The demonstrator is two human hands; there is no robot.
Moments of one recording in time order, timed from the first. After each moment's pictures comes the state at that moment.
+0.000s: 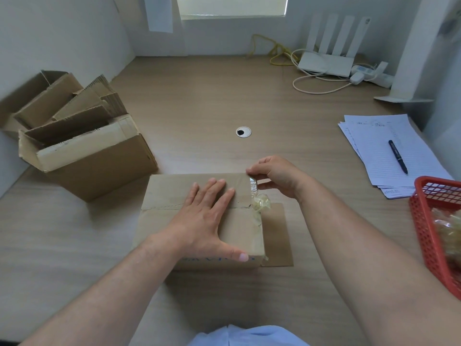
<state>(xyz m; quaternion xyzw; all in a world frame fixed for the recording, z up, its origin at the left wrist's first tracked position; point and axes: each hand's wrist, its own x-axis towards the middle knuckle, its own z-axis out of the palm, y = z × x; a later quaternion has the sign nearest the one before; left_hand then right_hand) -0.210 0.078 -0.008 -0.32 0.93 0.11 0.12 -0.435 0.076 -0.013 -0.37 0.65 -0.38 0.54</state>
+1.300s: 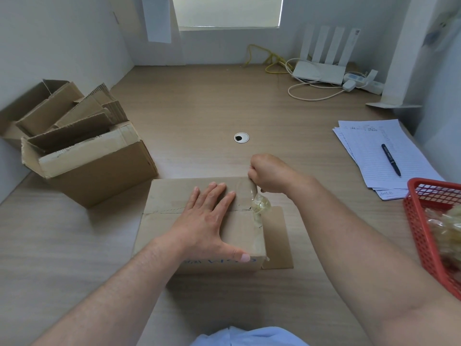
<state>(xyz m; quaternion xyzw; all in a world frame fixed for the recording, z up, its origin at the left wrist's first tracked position) -0.210 0.080 -0.007 -0.32 0.93 0.12 0.11 -0.421 0.069 0.011 -0.63 0.75 -0.06 0.21</state>
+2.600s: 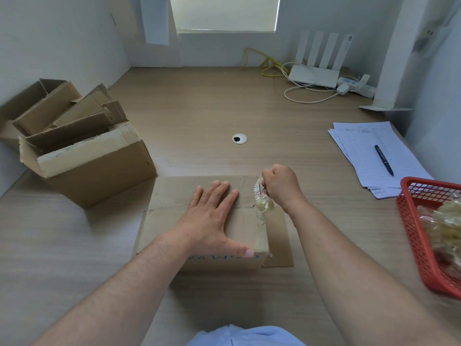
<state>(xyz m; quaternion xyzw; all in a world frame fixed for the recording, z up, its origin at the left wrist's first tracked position) -0.212 0.078 -0.009 -0.32 0.93 0.12 0.12 -0.410 0.100 -0.019 -0.38 0.80 -0.39 0.26</state>
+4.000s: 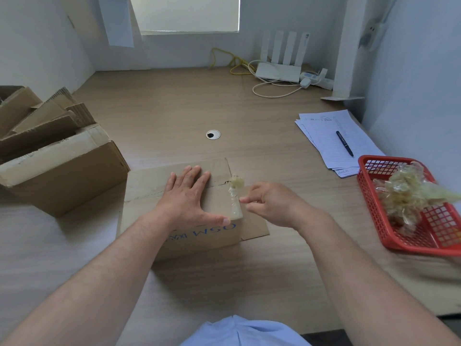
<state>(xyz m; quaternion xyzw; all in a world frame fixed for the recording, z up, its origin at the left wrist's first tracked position) -0.222 0.063 -0.015 -0.36 0.92 0.12 0.06 -0.402 0.195 0.010 -0.59 0.75 -0.14 0.25</state>
